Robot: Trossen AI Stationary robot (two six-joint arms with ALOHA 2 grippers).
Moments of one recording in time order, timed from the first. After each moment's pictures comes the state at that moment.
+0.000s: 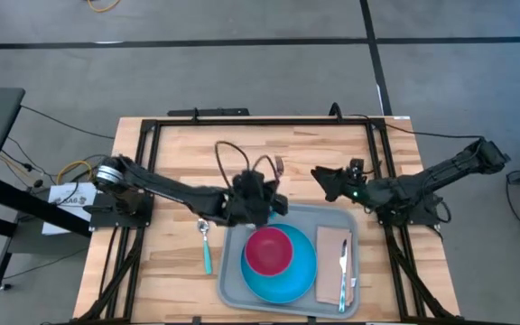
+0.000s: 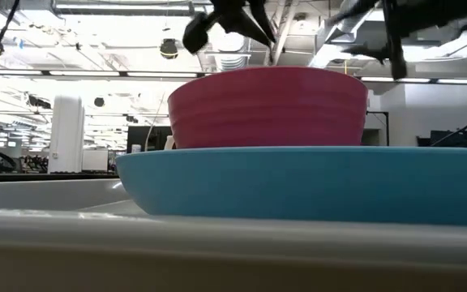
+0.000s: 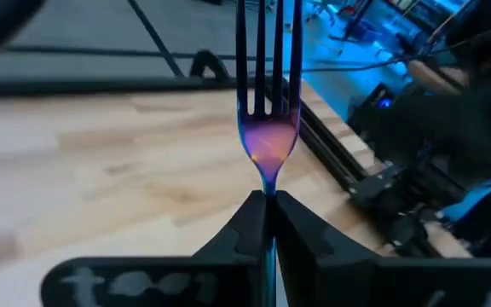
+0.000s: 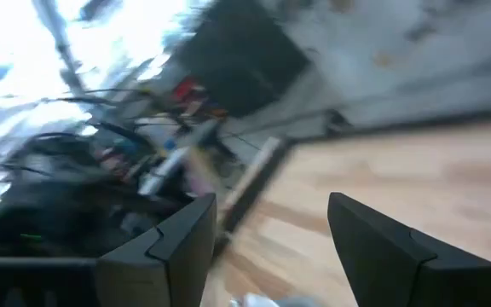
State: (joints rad) left arm -0.23 1.80 1.46 -0.28 -0.90 -1.01; right arm 0.33 0.90 0.45 0.34 0.86 0.86
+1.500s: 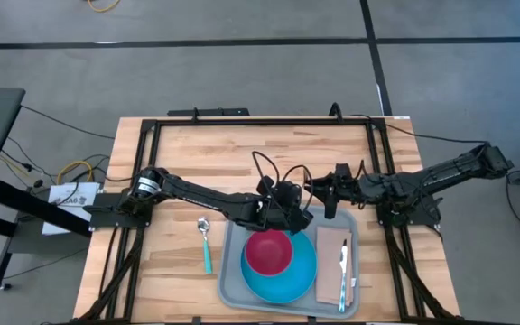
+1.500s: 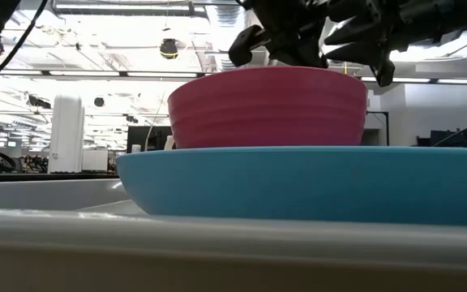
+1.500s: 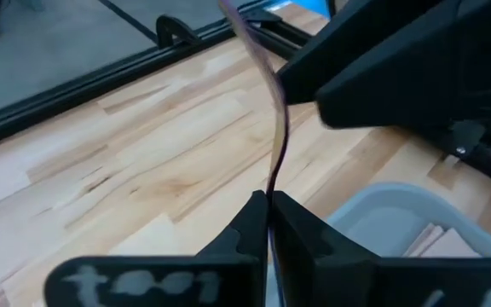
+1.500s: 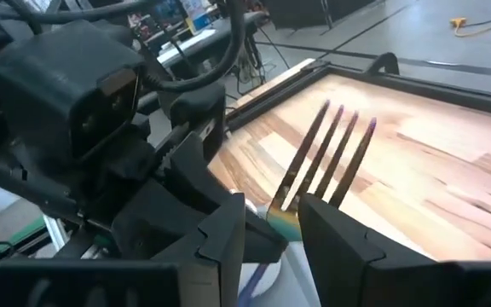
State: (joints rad) left arm -0.22 2.13 1.84 -0.47 -0.81 -0.71; right arm 0.22 0.90 0.45 0.22 0.43 0.52
